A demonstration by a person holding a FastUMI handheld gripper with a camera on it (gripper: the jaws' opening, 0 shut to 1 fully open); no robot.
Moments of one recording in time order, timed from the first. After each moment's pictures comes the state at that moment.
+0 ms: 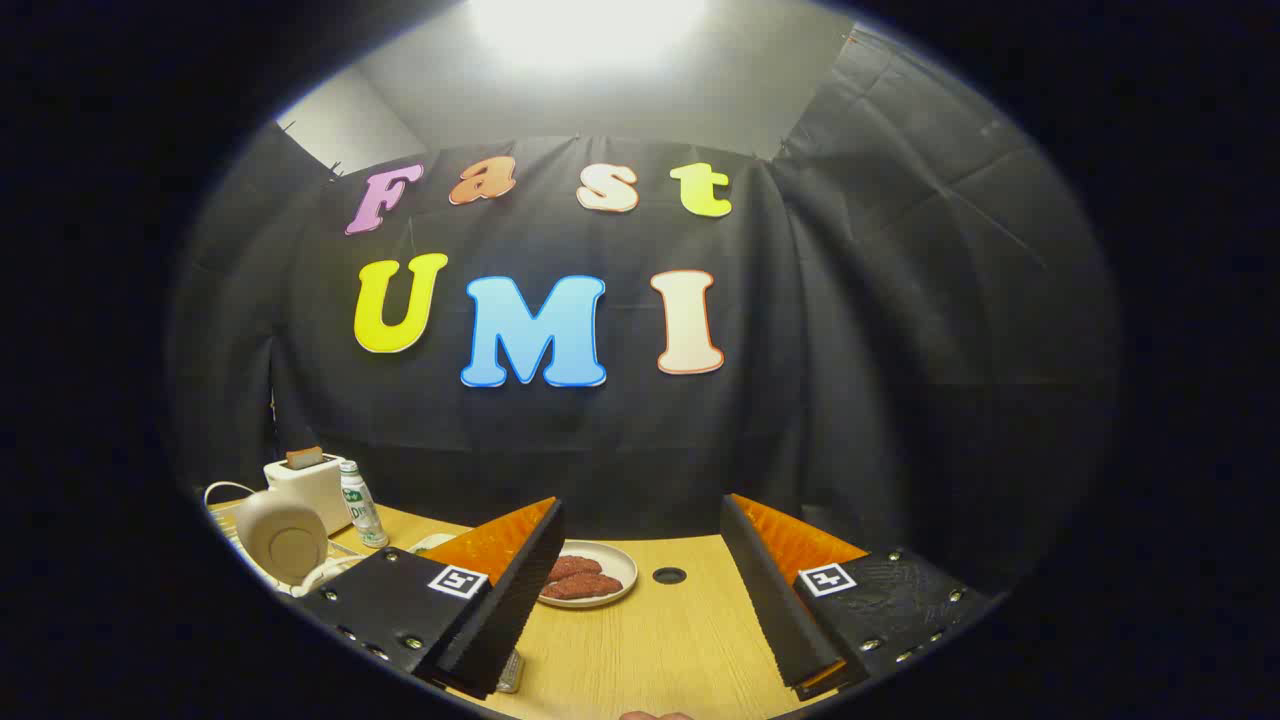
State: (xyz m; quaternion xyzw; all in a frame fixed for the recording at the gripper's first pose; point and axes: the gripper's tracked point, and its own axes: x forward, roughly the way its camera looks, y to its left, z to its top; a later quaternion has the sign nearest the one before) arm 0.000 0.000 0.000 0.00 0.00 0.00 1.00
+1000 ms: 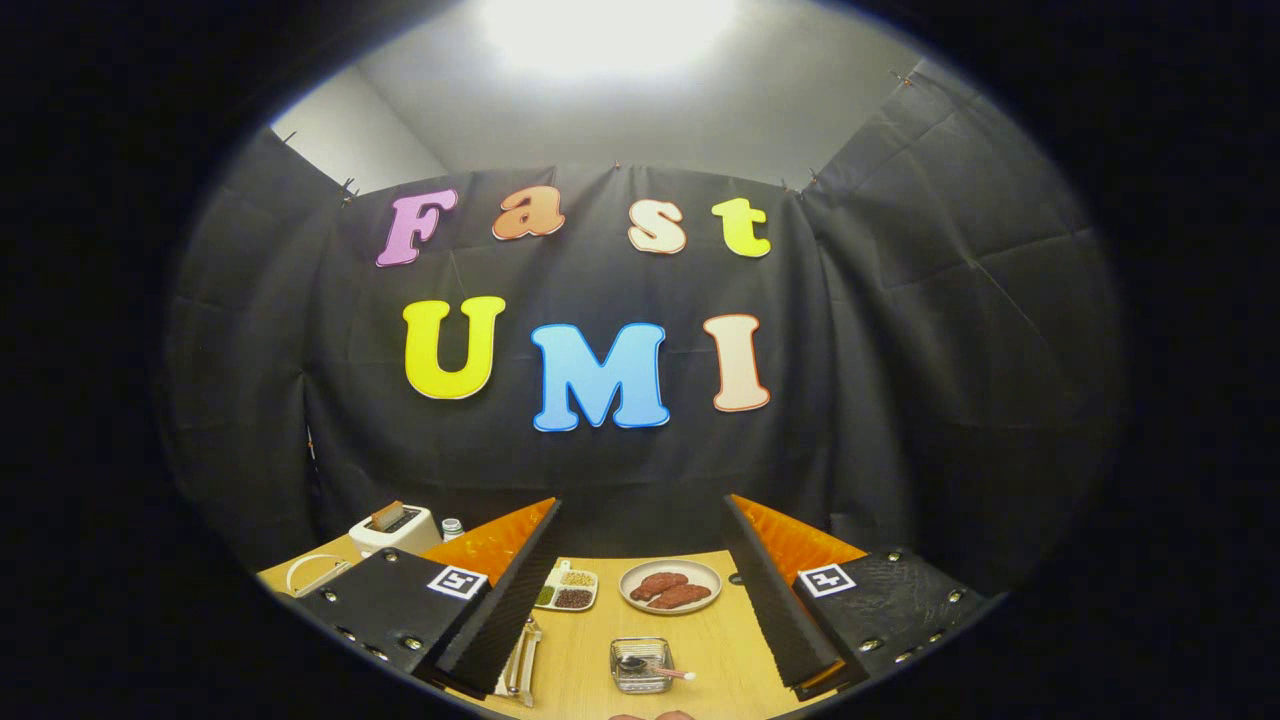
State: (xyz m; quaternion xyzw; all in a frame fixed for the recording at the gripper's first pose) arm -0.071 0.154 0.093 0.02 0.01 0.02 1.00
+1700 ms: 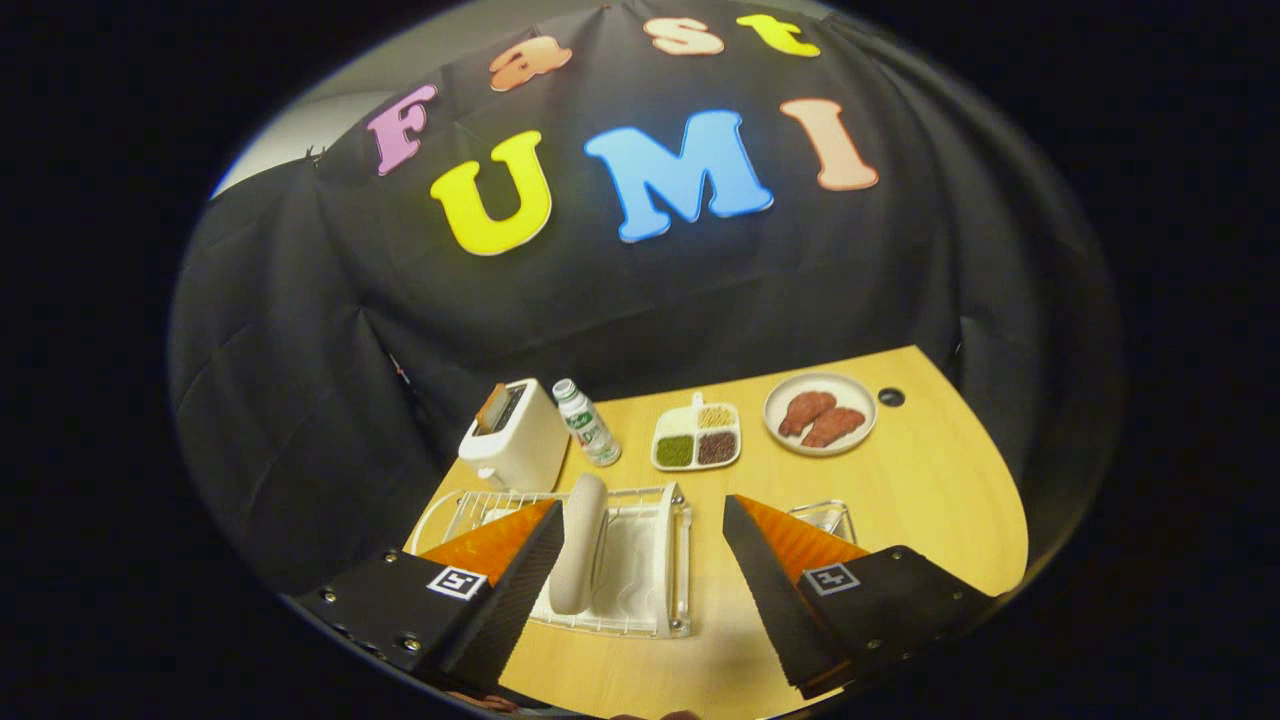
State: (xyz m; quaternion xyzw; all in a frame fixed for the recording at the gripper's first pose) arm -0.054 0.291 -0.018 0.12 0.35 0.16 0.91
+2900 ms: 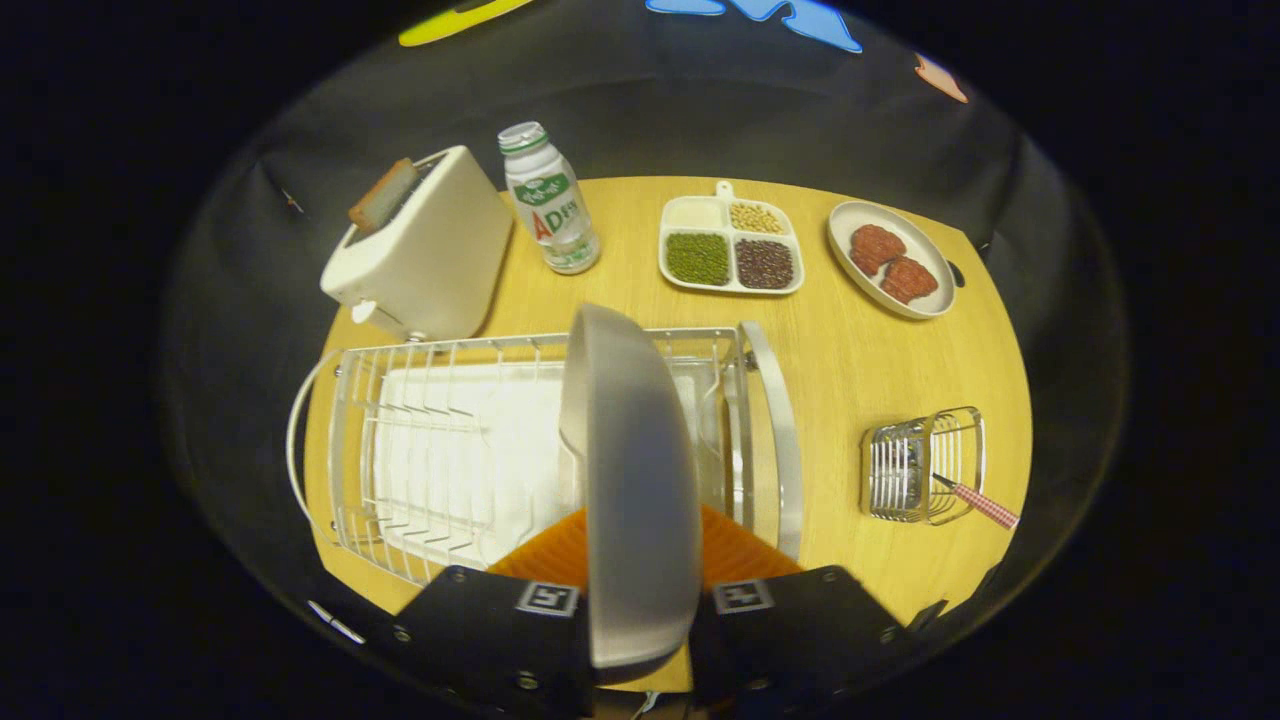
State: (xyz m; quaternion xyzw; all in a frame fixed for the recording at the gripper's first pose) arm -0.039 0.393 -0.188 -0.01 0.60 0.06 0.80
